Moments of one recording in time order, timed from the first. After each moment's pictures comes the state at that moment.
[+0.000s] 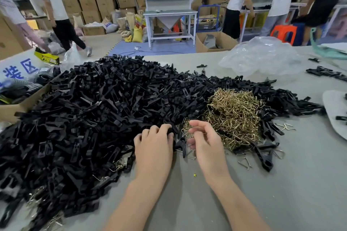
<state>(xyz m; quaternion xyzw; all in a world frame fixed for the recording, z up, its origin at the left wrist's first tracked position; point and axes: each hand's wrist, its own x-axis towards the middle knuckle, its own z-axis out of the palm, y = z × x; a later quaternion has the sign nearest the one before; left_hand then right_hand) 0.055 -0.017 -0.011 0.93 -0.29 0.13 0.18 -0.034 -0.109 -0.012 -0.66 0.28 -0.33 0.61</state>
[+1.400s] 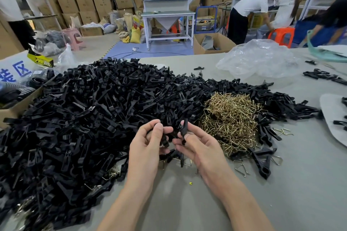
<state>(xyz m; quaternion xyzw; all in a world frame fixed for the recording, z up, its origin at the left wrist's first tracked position) 0.045 -0.010 0.015 0.61 -0.16 -0.16 0.76 -0.031 -0.123 -0.006 -0.49 0.18 -0.25 0.82</state>
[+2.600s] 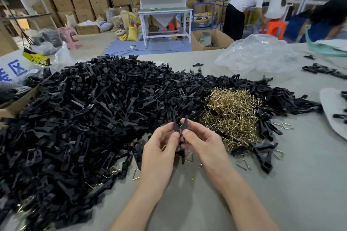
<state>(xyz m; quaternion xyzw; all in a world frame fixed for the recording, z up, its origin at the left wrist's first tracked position) 0.036 -0.018 -0.007 0.67 -0.26 -0.12 0.68 -0.035 -0.120 0.000 -0.57 0.18 -0.28 0.75</state>
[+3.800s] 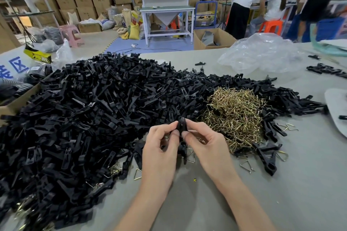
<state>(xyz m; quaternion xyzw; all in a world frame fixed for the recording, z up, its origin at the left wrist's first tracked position) 0.032 -0.019 -0.005 0.69 -0.27 -0.02 0.67 -0.037 -0.121 -0.003 -0.69 0.13 -0.35 0.62</state>
